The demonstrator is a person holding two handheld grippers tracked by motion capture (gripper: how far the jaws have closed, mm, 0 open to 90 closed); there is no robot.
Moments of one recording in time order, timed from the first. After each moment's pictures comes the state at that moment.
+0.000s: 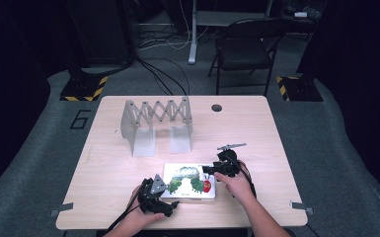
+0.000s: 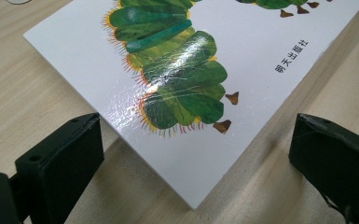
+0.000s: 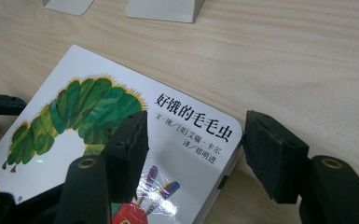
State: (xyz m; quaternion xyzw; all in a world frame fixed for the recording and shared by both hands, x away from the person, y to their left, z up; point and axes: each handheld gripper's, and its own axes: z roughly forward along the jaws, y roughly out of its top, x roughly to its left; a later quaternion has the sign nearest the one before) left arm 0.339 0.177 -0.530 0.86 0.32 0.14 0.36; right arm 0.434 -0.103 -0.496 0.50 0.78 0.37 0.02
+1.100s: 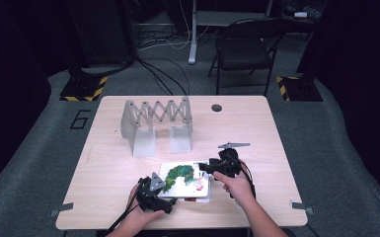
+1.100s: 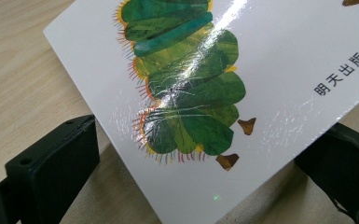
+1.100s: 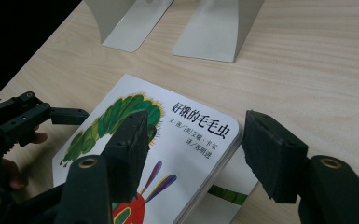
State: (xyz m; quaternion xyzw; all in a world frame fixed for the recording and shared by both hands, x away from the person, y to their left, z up) left arm 0.343 0.180 -0.530 0.85 0.37 0.16 0.35; right arm 0.418 -0.098 -0.468 0.48 0.76 0.44 0.01
